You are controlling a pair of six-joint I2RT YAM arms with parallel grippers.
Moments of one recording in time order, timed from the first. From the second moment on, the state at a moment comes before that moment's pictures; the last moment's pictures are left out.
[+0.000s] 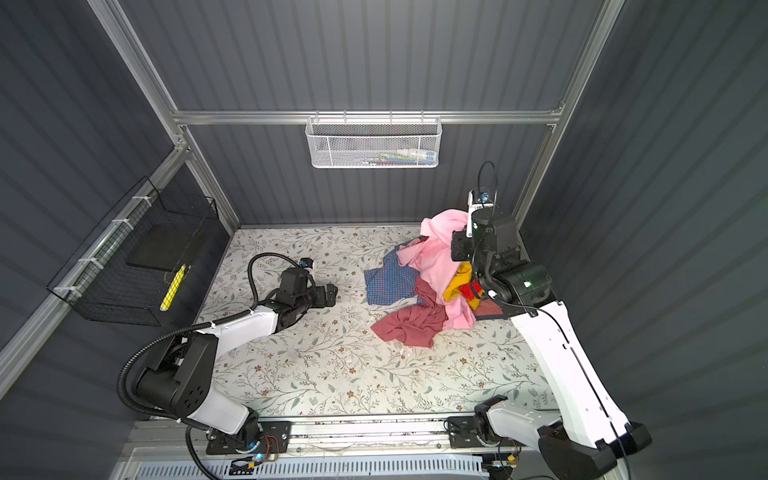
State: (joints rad) left arm -0.41 1.56 0.79 0.08 -0.03 -0.30; right arm 0.38 1.17 1.57 -0.80 0.39 0.11
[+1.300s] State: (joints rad) left arm -0.62 1.94 1.28 0.16 0.36 -0.16; right arm 0.20 1.15 1.26 -0.81 0.35 0.10
